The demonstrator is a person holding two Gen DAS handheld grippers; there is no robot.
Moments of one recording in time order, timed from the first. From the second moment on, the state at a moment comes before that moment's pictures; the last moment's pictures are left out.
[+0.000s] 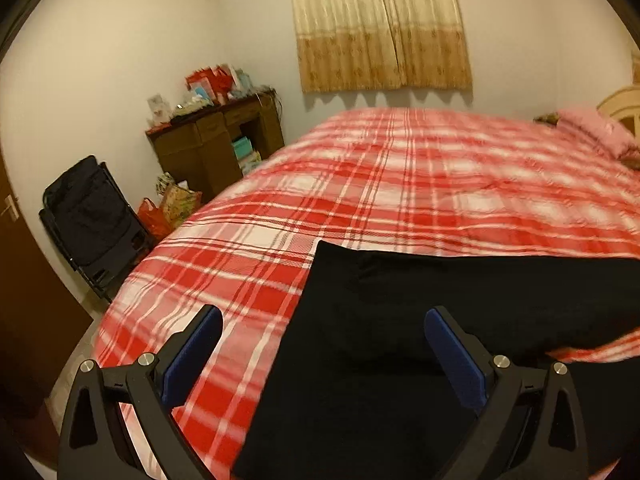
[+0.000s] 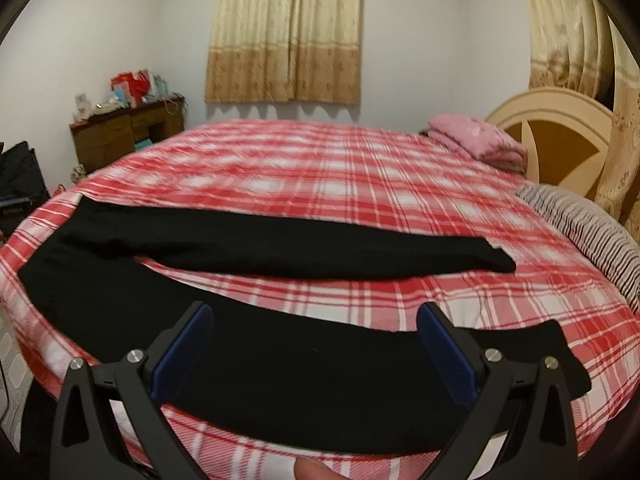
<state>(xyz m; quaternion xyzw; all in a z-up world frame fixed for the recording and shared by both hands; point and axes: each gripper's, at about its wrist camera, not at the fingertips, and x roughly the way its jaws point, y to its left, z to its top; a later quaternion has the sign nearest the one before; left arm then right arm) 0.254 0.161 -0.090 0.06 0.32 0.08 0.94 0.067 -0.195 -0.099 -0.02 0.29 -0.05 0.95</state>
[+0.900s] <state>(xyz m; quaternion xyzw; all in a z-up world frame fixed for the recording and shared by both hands) 0.411 0.187 -0.166 0.00 0.45 0.00 0.90 0.149 -0.261 -0.140 -0.03 0.39 -0.08 0.91</state>
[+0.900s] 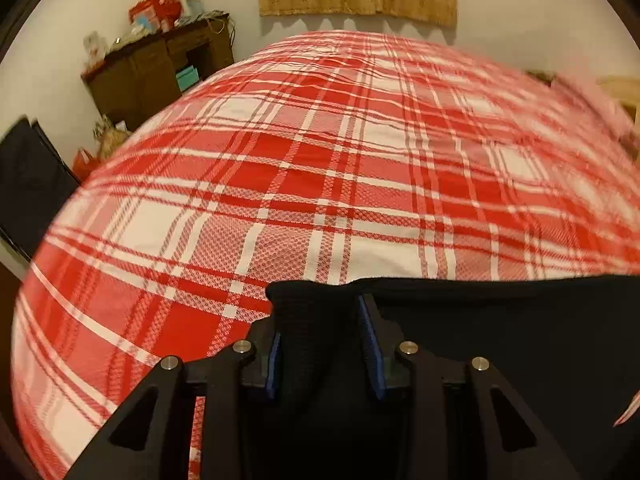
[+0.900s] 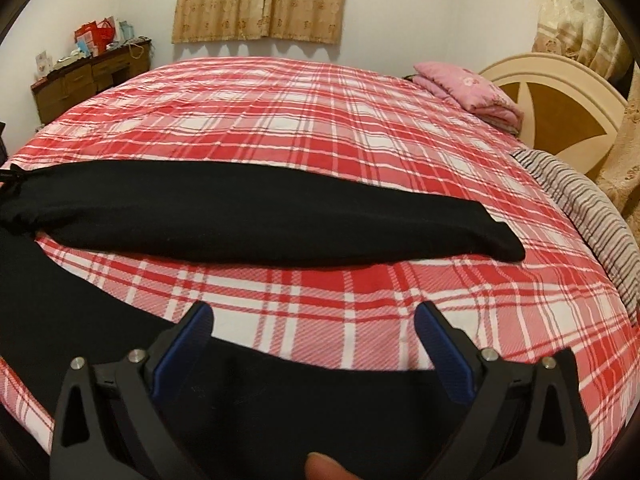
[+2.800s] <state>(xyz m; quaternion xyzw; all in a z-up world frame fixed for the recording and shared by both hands) 0.427 0.180 -0.163 0.03 0.44 -0.03 0.90 0.295 -0.484 -0.164 0.01 0.48 -0.14 0.87</state>
